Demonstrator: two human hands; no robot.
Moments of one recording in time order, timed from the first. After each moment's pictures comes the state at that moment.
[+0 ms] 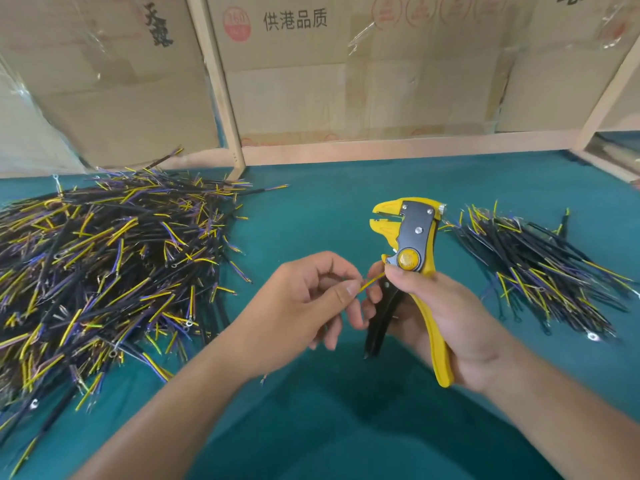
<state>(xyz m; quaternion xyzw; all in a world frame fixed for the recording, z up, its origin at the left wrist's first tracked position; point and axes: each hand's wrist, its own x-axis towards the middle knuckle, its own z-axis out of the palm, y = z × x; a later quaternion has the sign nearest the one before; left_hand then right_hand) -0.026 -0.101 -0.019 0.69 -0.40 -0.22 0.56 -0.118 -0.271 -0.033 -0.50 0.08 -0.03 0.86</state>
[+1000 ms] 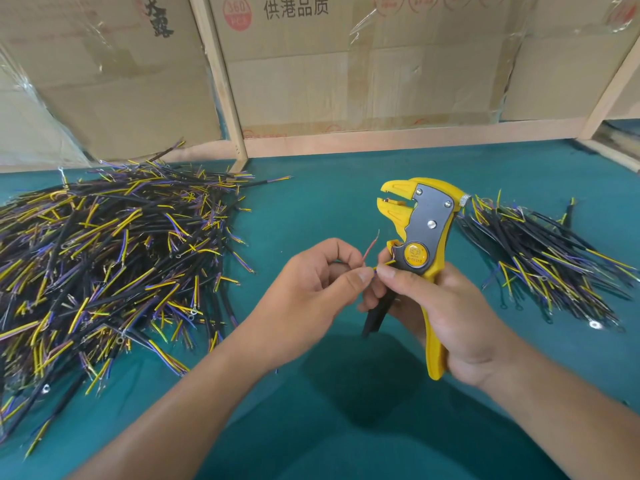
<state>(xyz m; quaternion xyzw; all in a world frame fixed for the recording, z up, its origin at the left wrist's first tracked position) -0.038 -0.113 -0.022 0.64 -0.41 -0.23 0.61 -0.122 -0.269 -0.042 -0.59 0.01 -0.11 0.80</state>
